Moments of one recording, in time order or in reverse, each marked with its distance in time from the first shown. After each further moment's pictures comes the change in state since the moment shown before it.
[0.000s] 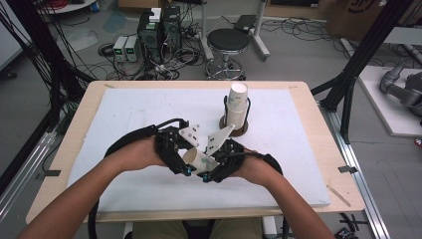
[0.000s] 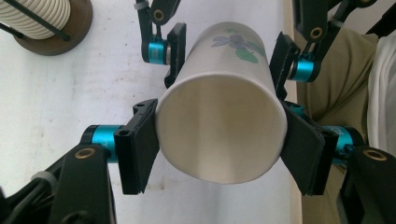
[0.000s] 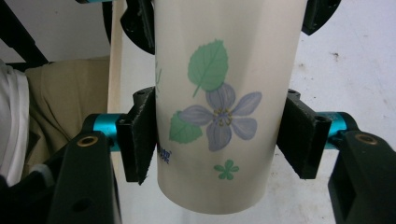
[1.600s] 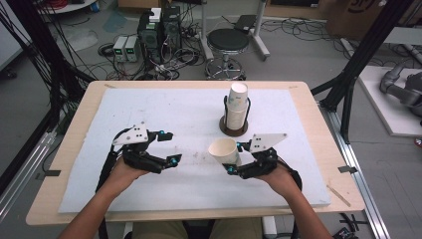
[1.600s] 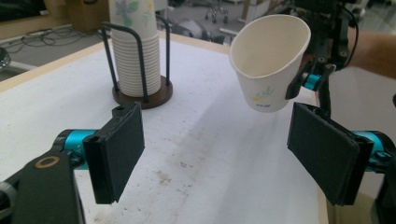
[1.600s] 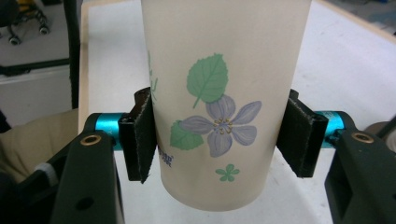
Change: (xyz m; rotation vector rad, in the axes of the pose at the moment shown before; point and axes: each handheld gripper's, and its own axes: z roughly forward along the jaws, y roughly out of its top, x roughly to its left) left arm -0.009 -0.116 0.010 -0.765 0.212 -0.364; right arm -0.002 -0.093 -0.035 -0.350 -0.161 0.197
